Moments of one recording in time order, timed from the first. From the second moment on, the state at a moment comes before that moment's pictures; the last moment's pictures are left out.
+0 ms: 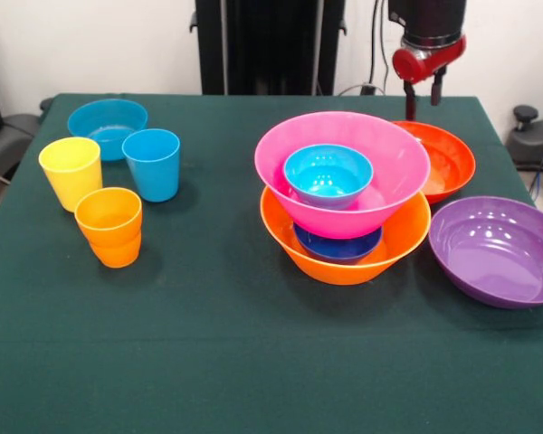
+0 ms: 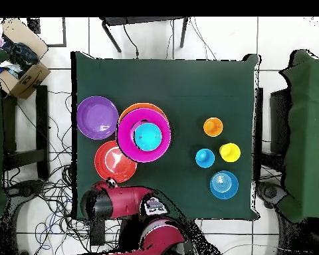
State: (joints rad) arm -0.09 -0.62 0.19 2.18 -0.03 0.04 1.16
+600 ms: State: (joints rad) arm -0.06 -0.65 0.19 2.09 -0.03 0.08 1.16
